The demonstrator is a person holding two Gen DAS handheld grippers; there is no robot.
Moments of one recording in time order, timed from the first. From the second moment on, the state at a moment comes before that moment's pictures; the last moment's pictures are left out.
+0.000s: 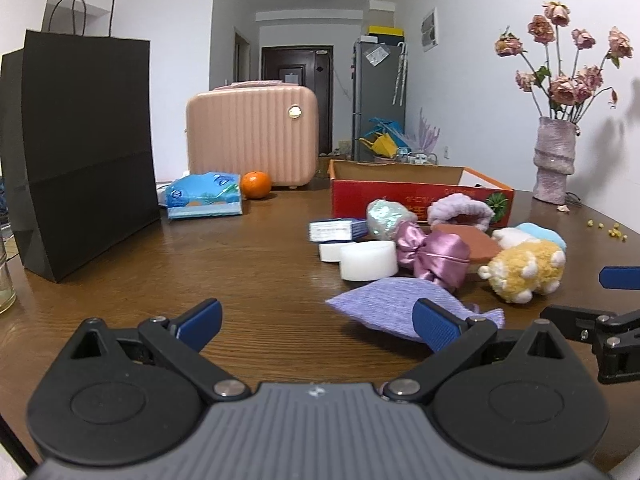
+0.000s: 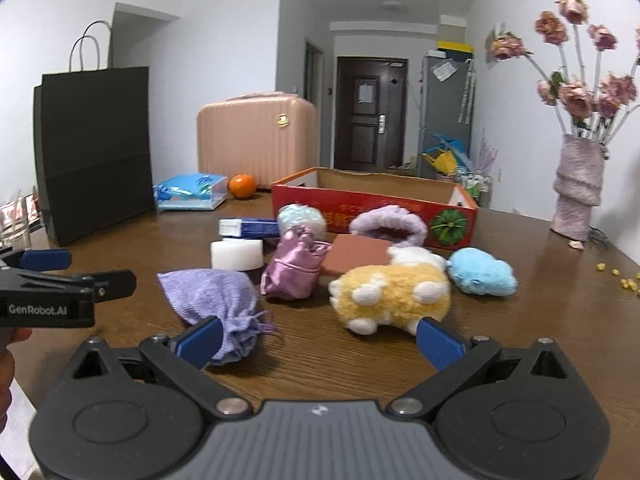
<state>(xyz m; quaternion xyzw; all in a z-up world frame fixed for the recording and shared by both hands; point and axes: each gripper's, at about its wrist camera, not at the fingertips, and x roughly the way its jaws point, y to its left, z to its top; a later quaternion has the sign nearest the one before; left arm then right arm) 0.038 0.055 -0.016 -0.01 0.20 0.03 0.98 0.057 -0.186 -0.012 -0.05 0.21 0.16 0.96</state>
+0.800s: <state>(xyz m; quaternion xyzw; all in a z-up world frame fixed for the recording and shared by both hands) 0.057 0.112 -0.027 -0.03 0.22 0.08 0.97 0.126 -0.108 -0.029 -0.08 0.28 0.24 0.93</state>
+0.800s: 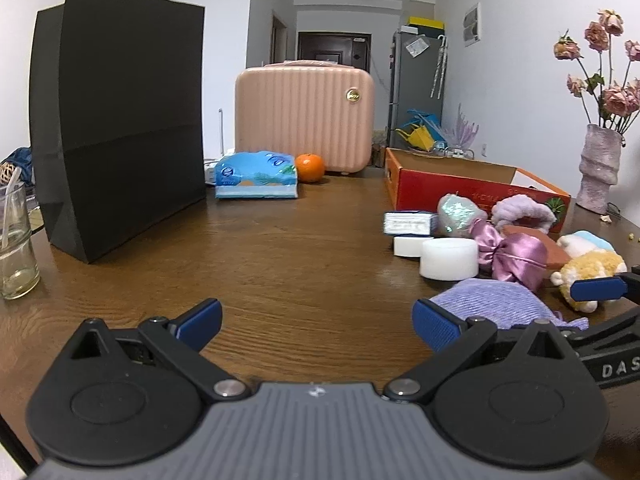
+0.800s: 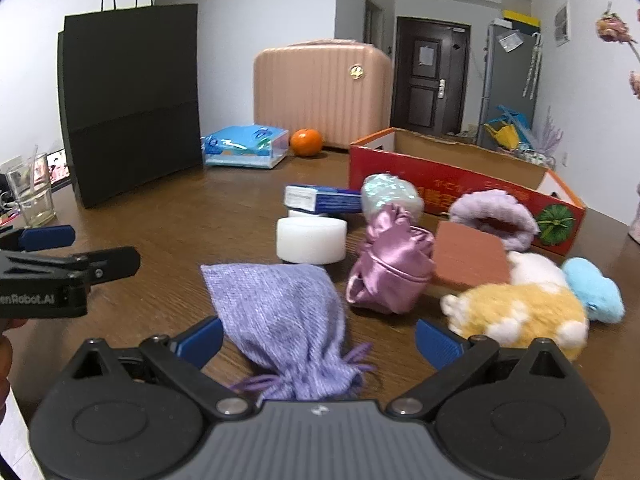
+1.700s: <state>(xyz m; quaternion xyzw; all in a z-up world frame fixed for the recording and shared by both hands) 0.055 0.099 -0.019 -0.02 0.22 0.08 0.97 0.148 -0.108 -0.033 -0.03 0.30 0.30 0.91</state>
